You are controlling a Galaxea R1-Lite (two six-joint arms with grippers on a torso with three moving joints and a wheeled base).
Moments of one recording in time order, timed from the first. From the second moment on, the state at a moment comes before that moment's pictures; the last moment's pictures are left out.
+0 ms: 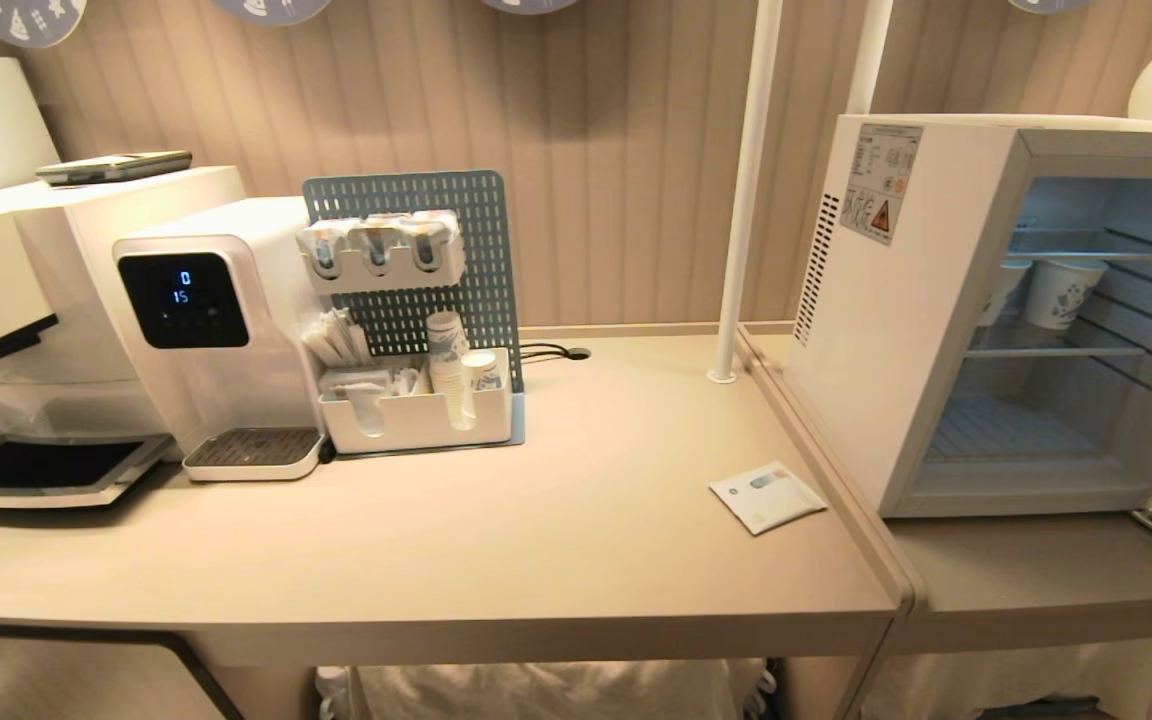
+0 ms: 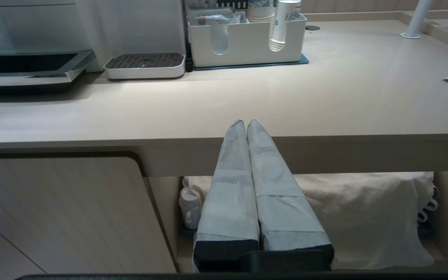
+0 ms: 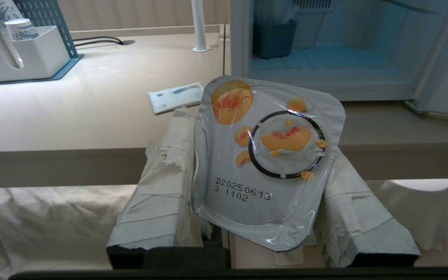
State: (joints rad) left arm 0.00 0.00 0.00 0.00 0.00 0.01; right arm 0.00 0.00 0.00 0.00 0.00 -0.02
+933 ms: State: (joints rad) left arm 0.00 0.00 0.00 0.00 0.00 0.01; right arm 0.00 0.00 0.00 0.00 0.00 -0.02
